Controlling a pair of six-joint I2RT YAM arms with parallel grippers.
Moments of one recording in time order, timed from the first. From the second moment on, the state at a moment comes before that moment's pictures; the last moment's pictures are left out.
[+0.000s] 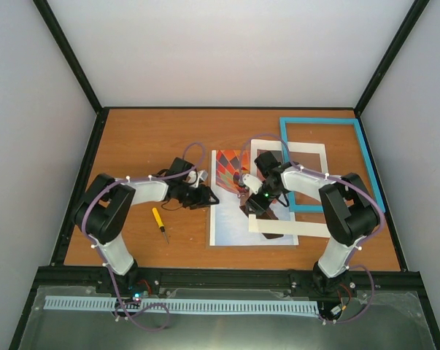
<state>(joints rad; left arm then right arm) -0.49 1.73 0.82 -0.14 0.65 -0.56 0.50 1.75 1.01 -0.63 -0.35 -0.45</state>
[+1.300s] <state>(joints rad) -0.58 1.37 0.62 -0.30 0.63 -0.58 0.49 1.73 1.03 -0.67 -0.33 -0.45</state>
